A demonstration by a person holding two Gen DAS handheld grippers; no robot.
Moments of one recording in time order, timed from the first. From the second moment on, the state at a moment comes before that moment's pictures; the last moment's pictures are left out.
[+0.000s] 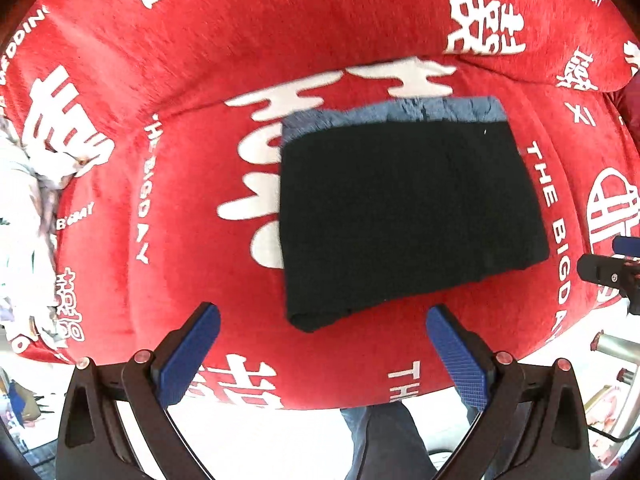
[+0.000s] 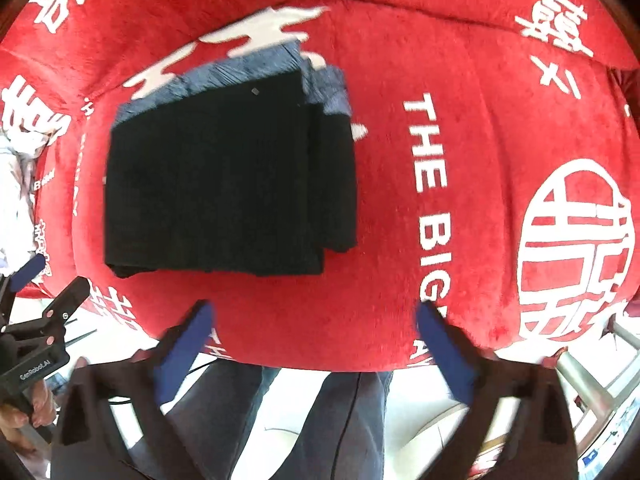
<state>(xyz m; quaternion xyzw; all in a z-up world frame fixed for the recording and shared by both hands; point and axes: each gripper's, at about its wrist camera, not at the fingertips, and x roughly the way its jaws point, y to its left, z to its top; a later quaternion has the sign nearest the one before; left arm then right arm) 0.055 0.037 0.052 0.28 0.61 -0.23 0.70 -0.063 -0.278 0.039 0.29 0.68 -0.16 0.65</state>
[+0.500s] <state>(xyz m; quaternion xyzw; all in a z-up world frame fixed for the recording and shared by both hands) 0.055 0.038 0.096 0.26 0.61 -0.22 0.71 -0.031 -0.259 0.110 0.26 0.65 -0.15 0.69</state>
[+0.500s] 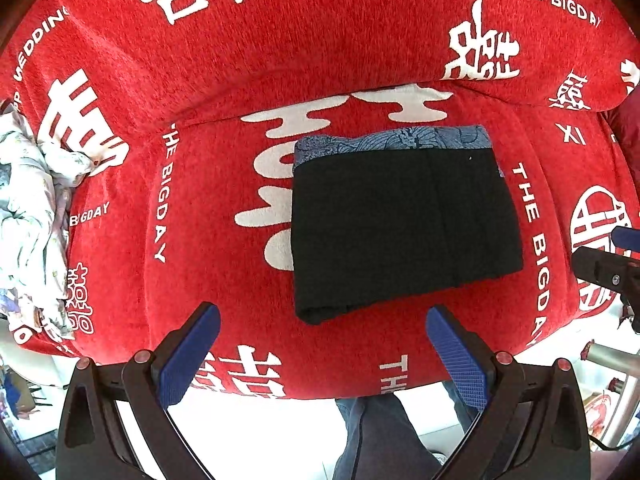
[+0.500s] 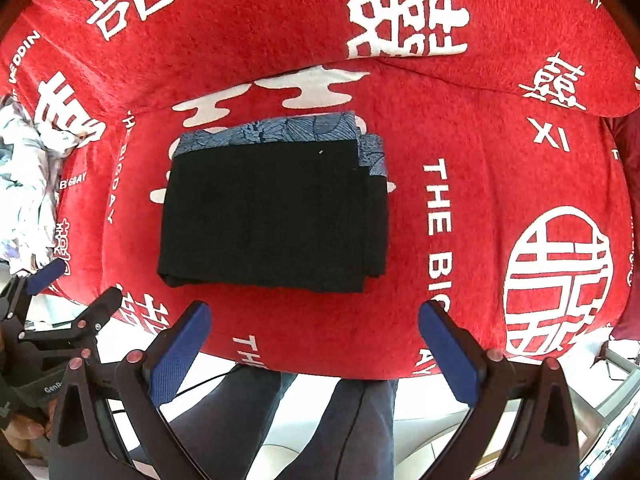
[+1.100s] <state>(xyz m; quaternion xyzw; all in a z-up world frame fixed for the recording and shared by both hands) 0.065 0.041 0.108 0.23 0.62 -0.21 0.72 -0.016 -0.249 0.127 0.20 0.67 -0.18 0.70</state>
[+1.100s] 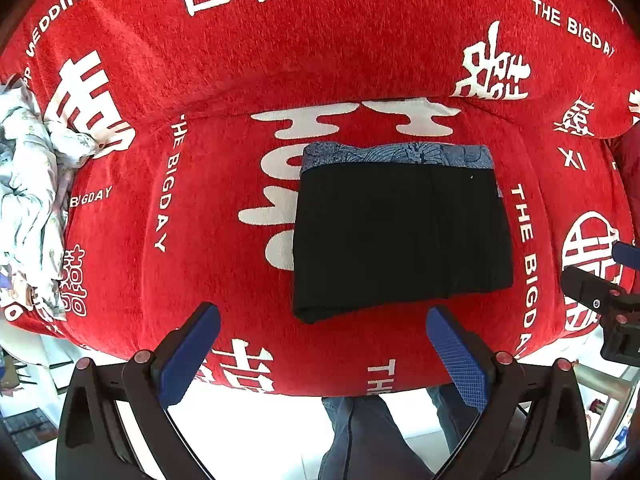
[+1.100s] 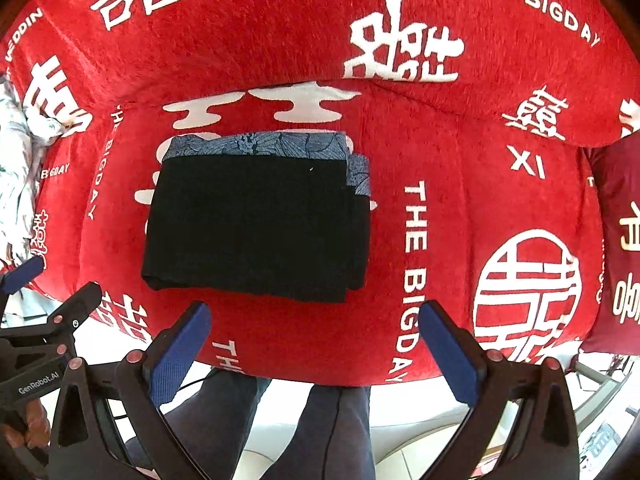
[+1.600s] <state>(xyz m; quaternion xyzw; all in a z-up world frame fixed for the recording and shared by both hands) 0.064 0.042 0.108 0.23 0.62 -0.21 0.71 -0.014 -0.244 0.128 0.19 0.67 -0.18 0.70</state>
